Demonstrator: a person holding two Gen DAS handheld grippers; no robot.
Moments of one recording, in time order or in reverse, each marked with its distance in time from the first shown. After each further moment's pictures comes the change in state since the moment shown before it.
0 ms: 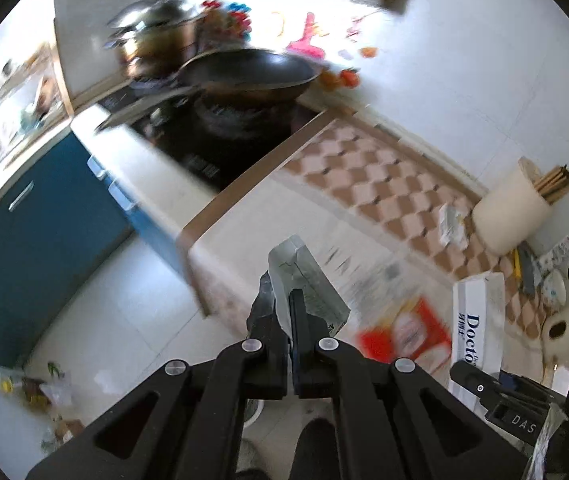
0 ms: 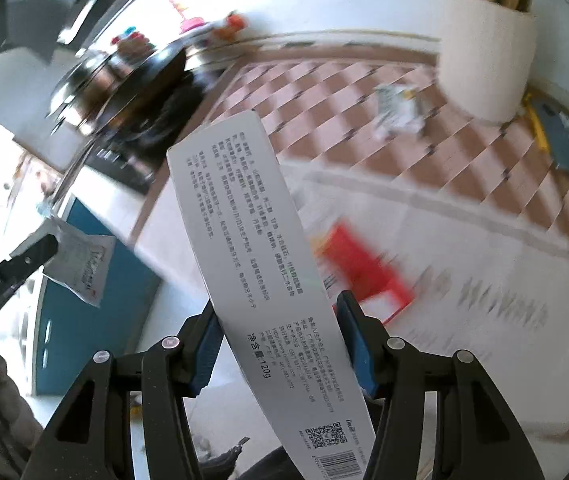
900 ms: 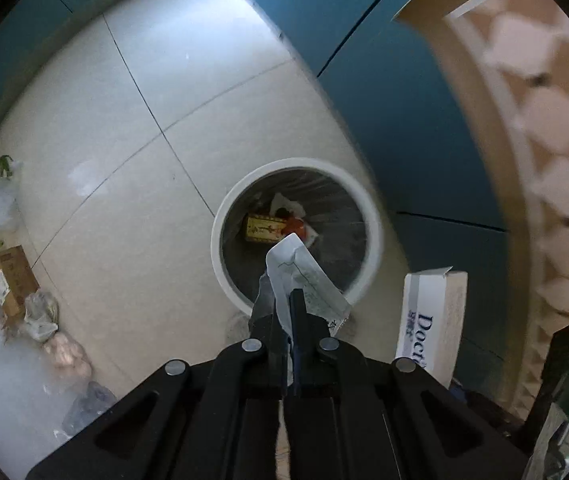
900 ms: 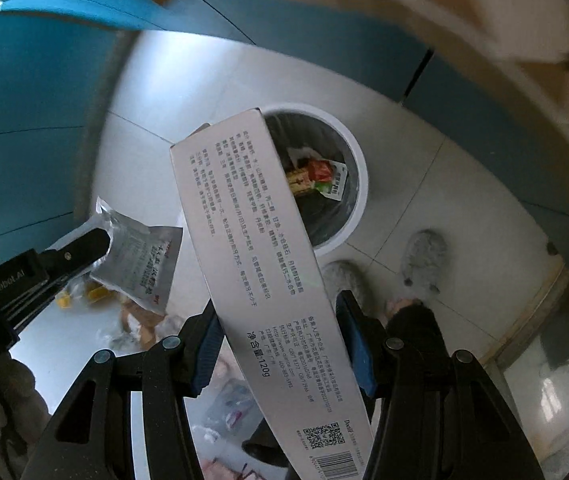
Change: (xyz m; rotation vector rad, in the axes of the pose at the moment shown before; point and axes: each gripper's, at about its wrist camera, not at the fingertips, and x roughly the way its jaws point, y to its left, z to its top) left arm 0.415 0.232 -0.309 -0.384 0.650 0.023; right arm 0.466 0.057 -0.296 -0.003 0.646 -0.072
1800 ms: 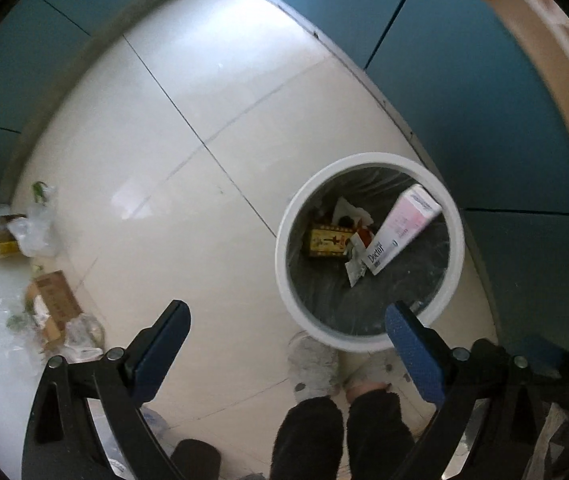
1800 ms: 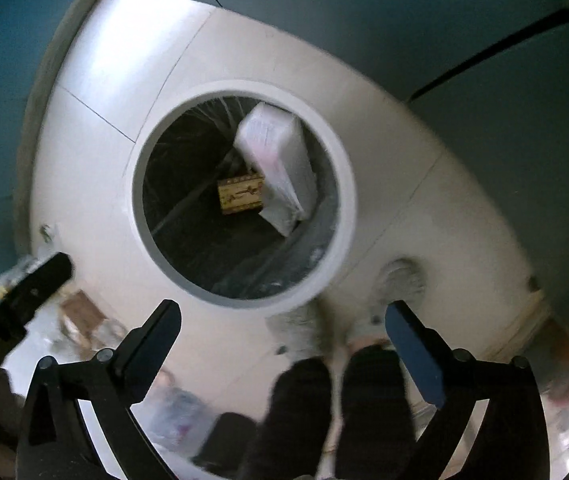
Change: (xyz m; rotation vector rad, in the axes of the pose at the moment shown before) left arm -0.012 0.042 -0.024 0.070 -0.075 0.199; right arm 0.107 -0.011 0.065 -0.110 0.037 -0.199
